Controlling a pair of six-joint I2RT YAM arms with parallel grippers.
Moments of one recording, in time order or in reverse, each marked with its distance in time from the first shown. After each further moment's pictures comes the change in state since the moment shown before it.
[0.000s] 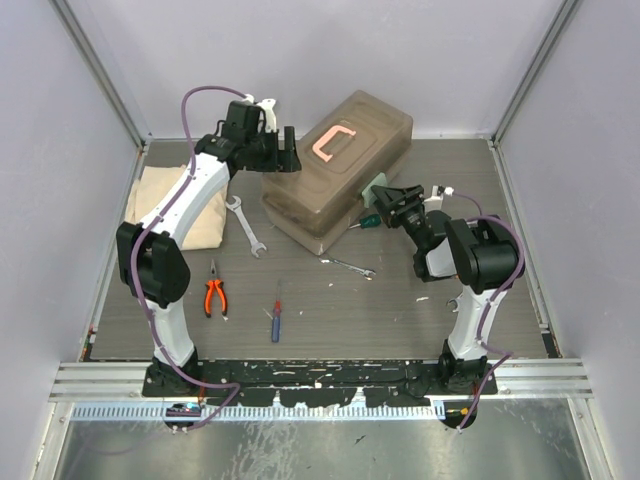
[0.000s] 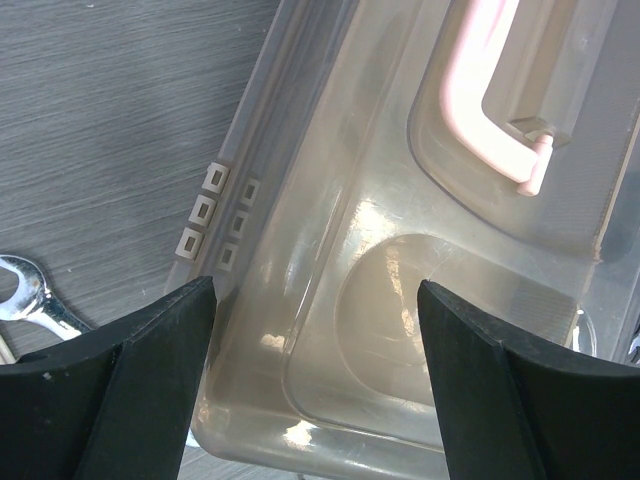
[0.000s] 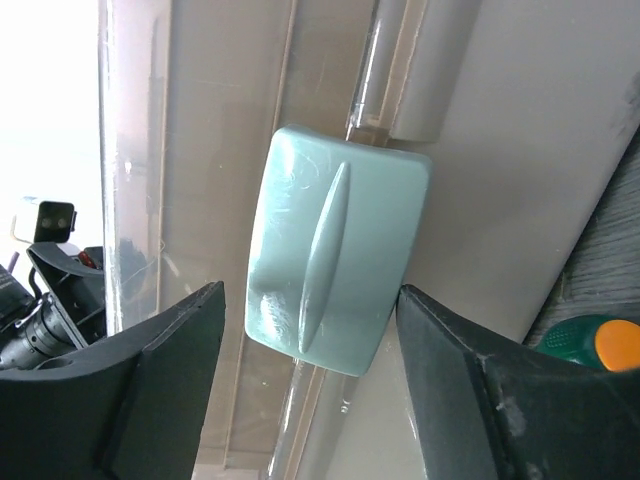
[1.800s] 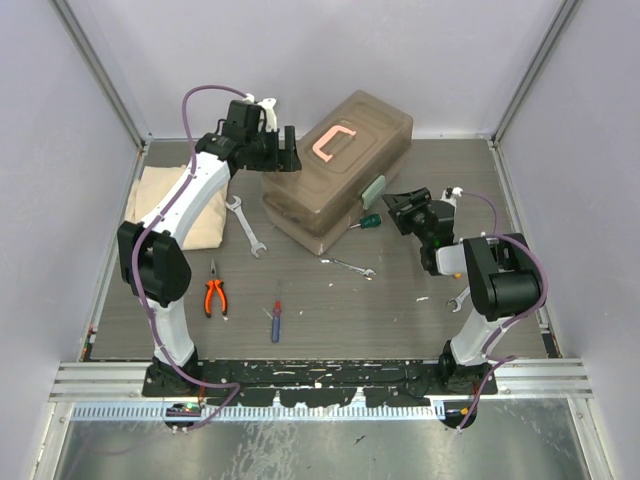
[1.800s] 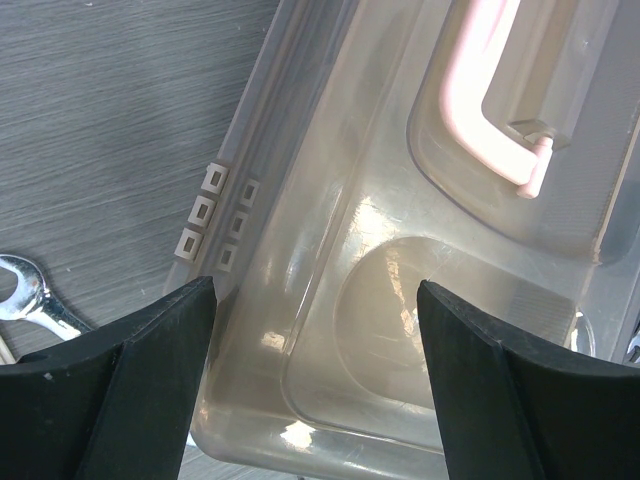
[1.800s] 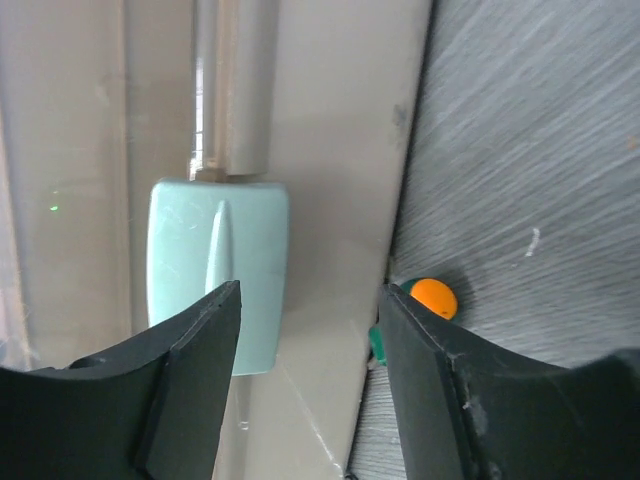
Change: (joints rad) left arm -0.001 0.011 0.019 -0.015 0.000 -0.001; right arm -0.026 -0.228 0.003 -0.546 0.154 -0.179
